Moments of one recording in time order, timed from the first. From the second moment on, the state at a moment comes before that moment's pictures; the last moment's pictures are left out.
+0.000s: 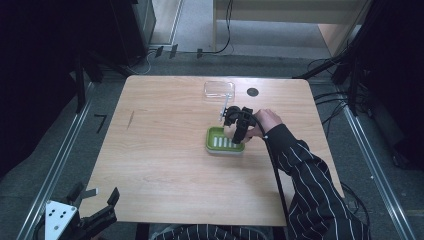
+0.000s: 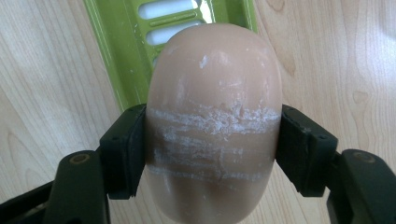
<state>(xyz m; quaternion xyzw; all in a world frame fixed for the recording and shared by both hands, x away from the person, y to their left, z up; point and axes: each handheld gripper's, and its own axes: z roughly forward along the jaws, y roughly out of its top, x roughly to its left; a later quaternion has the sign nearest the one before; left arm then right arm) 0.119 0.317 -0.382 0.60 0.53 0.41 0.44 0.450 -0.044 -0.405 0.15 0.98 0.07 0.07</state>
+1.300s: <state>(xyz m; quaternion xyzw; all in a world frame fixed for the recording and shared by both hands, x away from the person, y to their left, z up) 0.098 0.323 -0.382 0.58 0.55 0.43 0.42 0.455 -0.011 -0.424 0.09 0.99 0.06 0.06</state>
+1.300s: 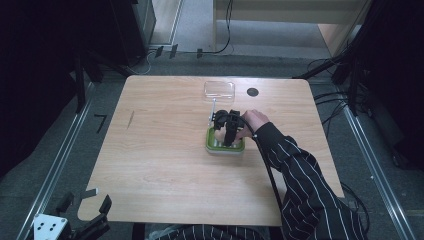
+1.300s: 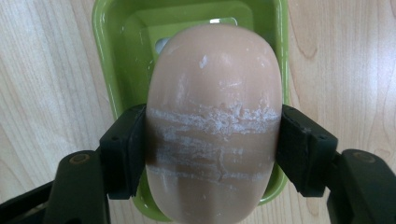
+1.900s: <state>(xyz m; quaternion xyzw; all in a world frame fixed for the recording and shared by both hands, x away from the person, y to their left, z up) 0.094 0.323 -0.383 0.58 0.55 0.43 0.42 0.457 -0.005 -0.435 0.08 0.99 0.04 0.05</state>
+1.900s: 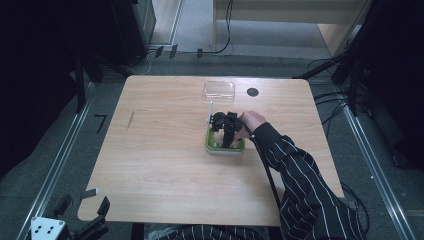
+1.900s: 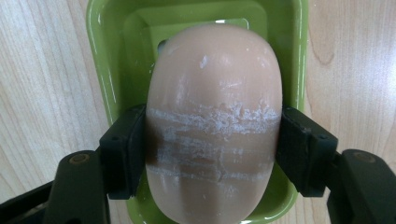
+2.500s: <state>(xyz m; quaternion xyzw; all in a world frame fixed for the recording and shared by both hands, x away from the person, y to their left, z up) 0.094 0.323 -0.383 0.58 0.55 0.43 0.42 0.458 -0.004 -0.439 0.07 1.00 0.04 0.05</state>
